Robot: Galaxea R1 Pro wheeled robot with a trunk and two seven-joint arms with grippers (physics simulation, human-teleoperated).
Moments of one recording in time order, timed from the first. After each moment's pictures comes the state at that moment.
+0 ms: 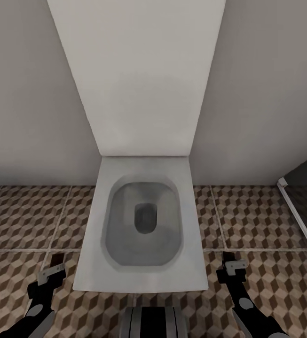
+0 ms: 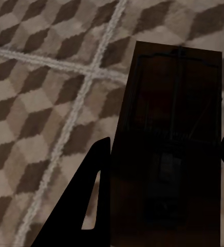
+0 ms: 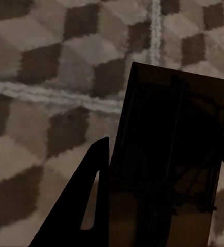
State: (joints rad) left arm -0.43 0.31 -0.47 -0.55 0.66 -0.39 0.42; right arm -0.50 -0.12 0.12 -0.41 0.07 -0.38 -0.19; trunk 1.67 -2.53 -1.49
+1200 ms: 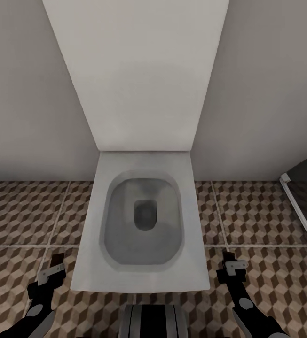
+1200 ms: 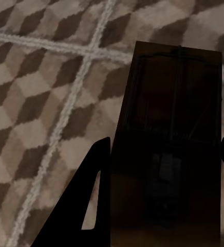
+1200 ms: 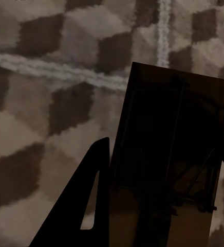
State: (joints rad) left arm -0.43 0.31 -0.47 -0.55 0.66 -0.39 0.42; right arm -0.50 -0.12 0.11 -0.41 0.06 -0.38 -0.19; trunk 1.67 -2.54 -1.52
